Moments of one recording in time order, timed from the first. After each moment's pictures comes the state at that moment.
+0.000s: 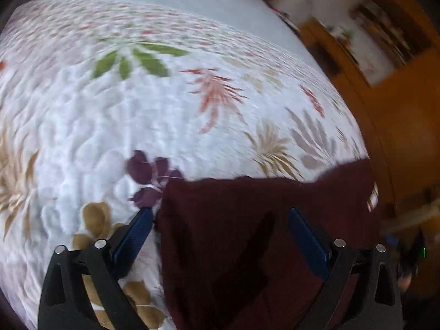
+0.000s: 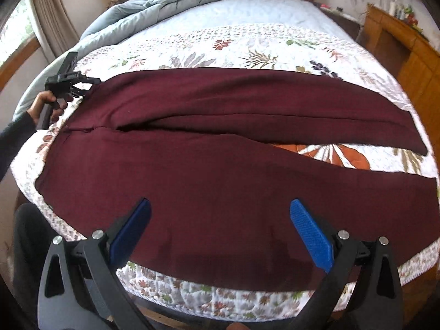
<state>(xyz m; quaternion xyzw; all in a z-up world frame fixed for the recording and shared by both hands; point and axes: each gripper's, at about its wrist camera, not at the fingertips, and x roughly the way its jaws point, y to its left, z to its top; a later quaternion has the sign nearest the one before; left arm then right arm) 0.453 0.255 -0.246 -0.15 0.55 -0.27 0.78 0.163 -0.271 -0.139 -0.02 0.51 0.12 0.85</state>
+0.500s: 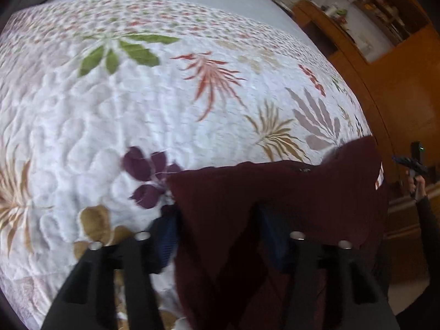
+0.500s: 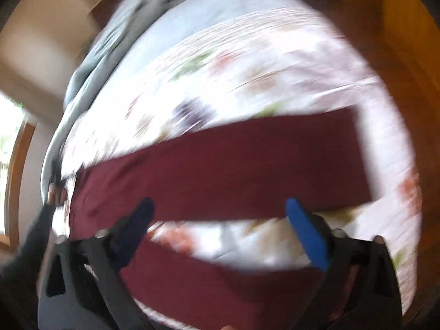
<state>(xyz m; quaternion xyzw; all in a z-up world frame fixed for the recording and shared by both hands) 0.456 0.250 -0.254 -0.12 0.58 -0.26 0.76 0.335 -0.608 -0.093 0.17 0.55 0.10 0.81</state>
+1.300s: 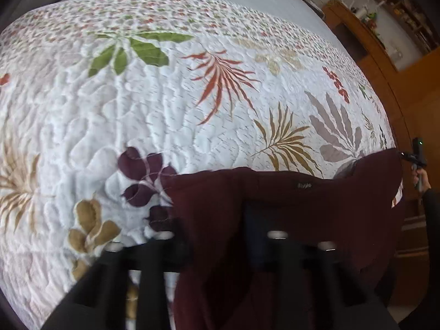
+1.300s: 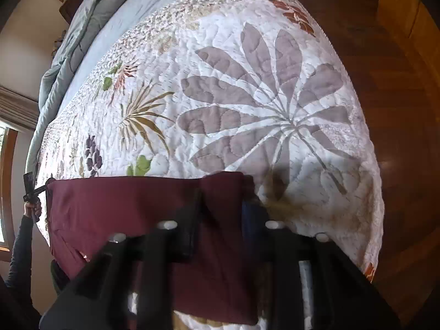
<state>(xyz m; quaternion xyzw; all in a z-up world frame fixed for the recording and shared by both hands) 0.456 0.228 -0.243 -0.10 0.60 -0.18 0.77 0.428 -0.695 -0.174 0.14 0.61 0.11 0.77</state>
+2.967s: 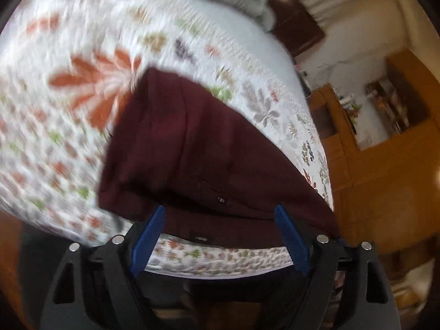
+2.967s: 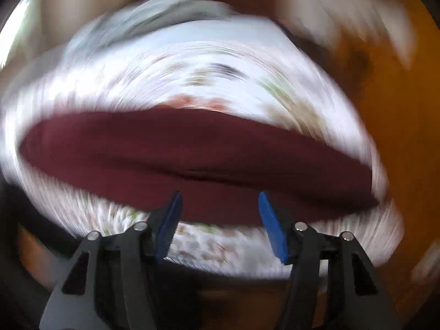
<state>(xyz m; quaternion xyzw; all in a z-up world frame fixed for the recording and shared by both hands) 0.113 0.226 -0.179 -0.36 0.49 -0.11 0.78 0.058 -0.387 -0.127 -0.19 0.41 0.08 0.89</state>
